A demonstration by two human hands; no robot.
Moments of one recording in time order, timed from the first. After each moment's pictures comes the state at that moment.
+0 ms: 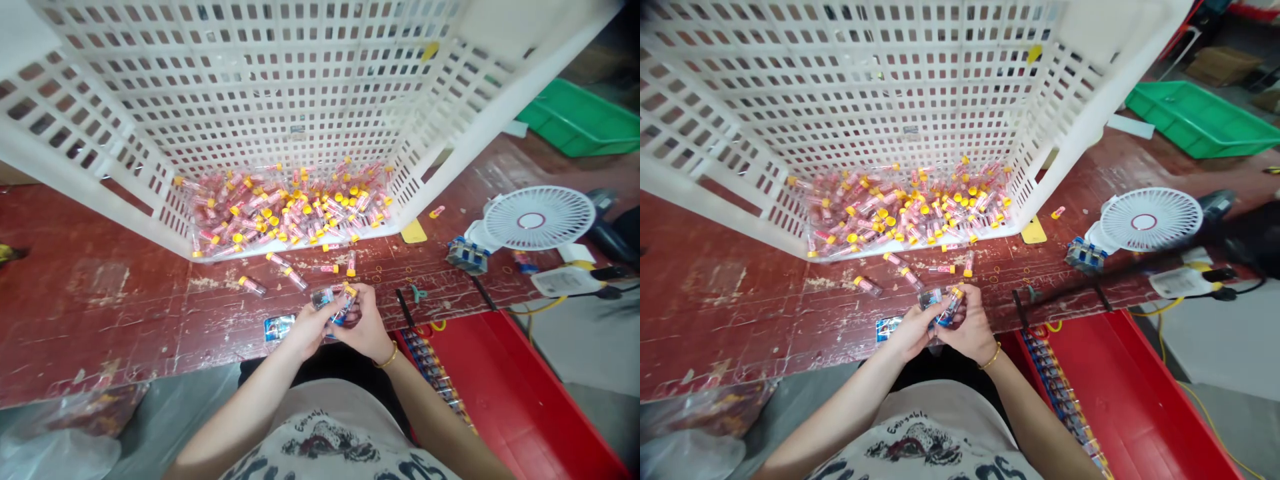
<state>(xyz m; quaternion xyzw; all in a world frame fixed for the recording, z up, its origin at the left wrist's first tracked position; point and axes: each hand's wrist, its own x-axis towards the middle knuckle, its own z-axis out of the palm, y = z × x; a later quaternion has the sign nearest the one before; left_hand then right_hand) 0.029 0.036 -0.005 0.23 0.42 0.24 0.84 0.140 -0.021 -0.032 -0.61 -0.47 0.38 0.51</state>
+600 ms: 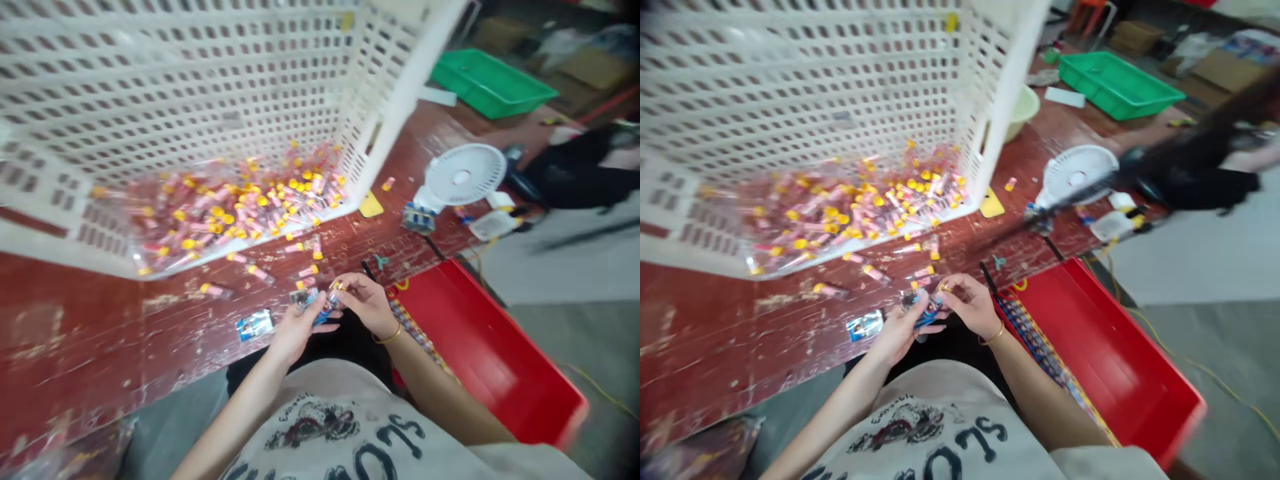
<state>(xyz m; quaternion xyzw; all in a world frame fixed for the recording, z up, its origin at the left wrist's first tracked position) 0.034 0.011 -0.007 0.33 0.41 0.16 0.83 0.180 -0.055 -0.018 -0.57 -0.39 0.40 0.61</state>
